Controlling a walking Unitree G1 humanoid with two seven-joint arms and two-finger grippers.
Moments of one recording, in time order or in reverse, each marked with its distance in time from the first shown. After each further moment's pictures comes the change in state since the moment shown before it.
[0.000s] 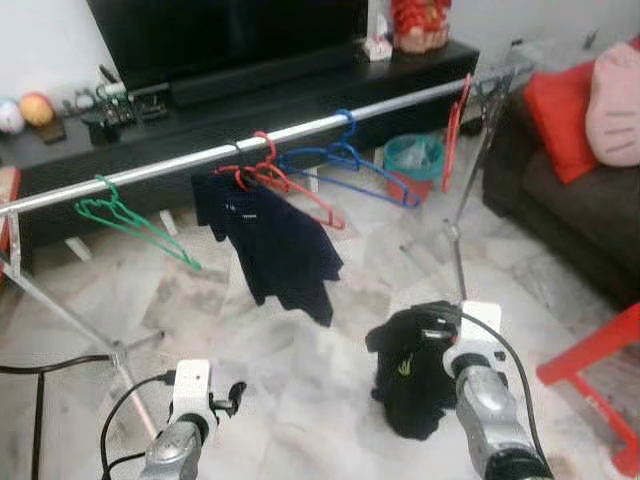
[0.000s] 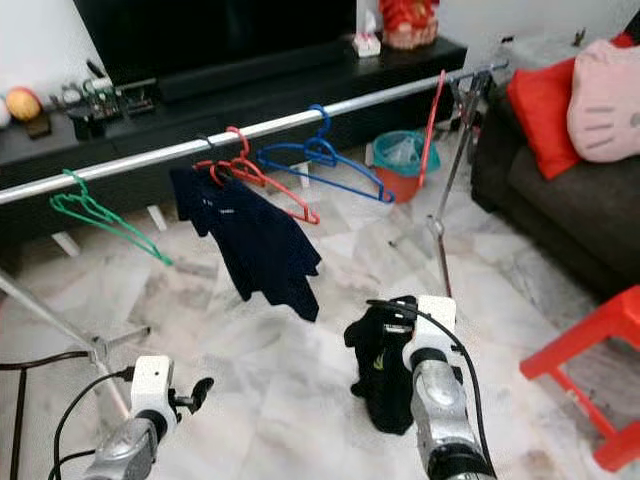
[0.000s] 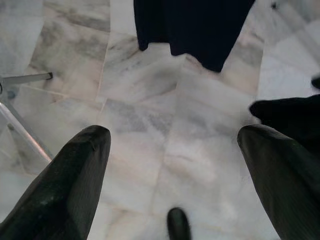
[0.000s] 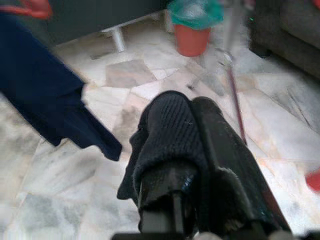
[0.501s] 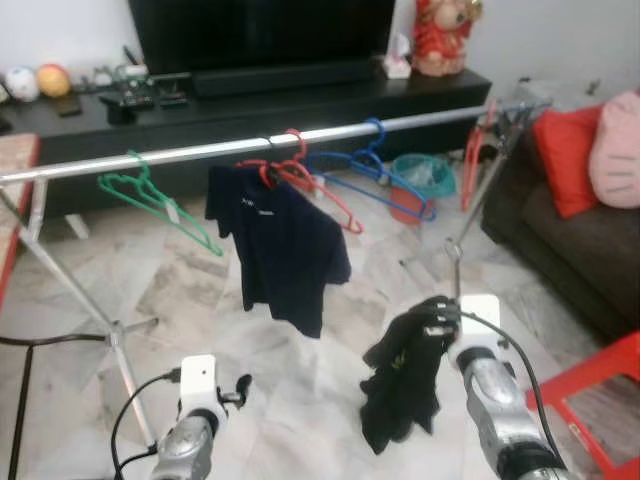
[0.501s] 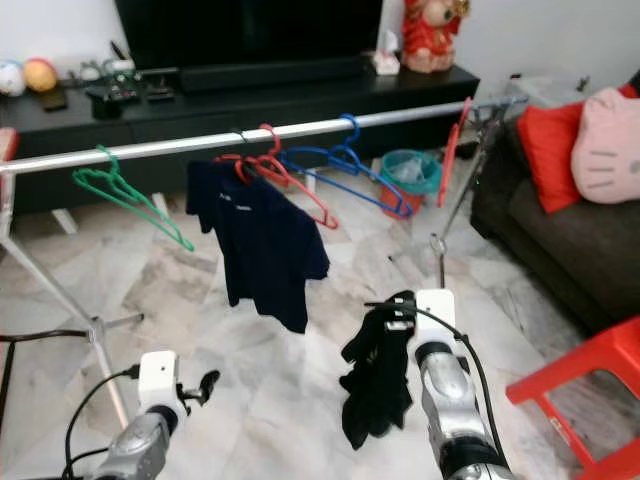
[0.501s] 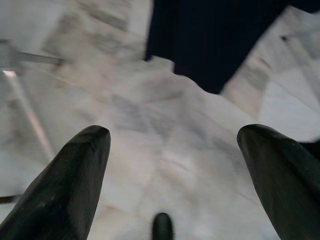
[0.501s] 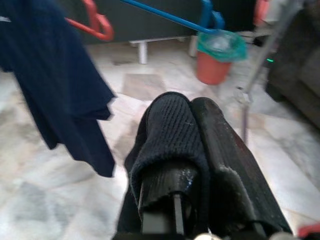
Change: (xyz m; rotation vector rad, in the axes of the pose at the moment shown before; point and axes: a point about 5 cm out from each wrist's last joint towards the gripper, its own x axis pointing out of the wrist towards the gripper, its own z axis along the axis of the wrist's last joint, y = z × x) left arm 0.003 -0.005 0.004 -0.041 -0.022 0.044; right arm 0.008 -0.010 0.016 -0.078 -0.036 0.045
